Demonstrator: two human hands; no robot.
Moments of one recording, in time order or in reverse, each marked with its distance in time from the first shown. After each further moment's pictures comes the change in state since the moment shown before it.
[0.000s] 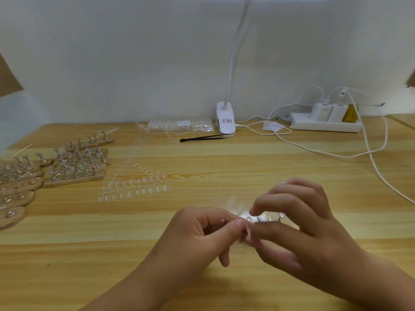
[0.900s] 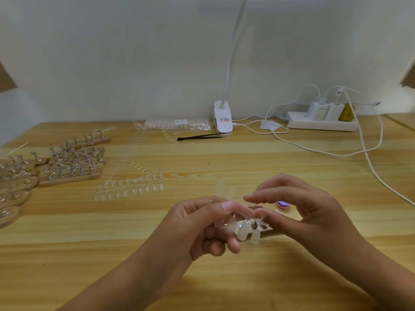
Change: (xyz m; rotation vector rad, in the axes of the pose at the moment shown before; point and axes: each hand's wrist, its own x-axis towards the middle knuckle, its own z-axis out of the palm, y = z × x) left_hand 0.004 0.016 -0.005 -0.607 -0.156 -0.166; right_hand 0.005 0.008 -0.005 0.599 -0.071 0.582
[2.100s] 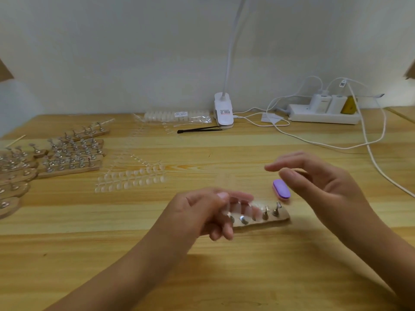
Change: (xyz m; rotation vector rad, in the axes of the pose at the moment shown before) left_hand 0.003 -0.013 -0.009 0.254 0.012 0.092; right_hand 0.004 0.006 -0.017 0.227 0.075 0.184
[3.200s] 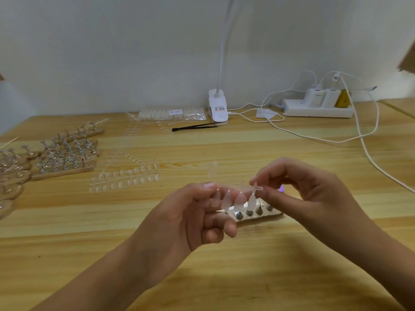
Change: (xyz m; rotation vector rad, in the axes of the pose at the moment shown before) left_hand -0.002 0.018 0.009 -0.453 -0.095 -0.148; right_hand -0.009 -0.011 0.011 -0.098 -0.063 -0.049
